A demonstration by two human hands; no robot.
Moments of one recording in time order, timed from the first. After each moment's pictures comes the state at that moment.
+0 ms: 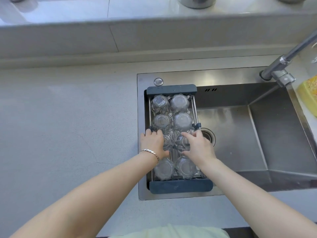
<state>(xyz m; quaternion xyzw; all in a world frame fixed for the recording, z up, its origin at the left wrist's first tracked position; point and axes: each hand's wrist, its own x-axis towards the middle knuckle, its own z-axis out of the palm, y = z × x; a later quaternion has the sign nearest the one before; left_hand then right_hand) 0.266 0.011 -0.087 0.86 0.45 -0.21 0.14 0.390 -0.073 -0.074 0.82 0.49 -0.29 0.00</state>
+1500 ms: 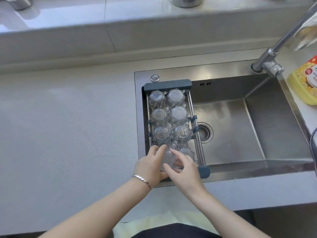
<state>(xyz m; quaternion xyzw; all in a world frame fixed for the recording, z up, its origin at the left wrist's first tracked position) 0.208 -0.065 -0.064 0.85 0.43 -0.12 0.28 0.304 -0.143 -0.046 0.76 0.24 -0.47 -0.38</state>
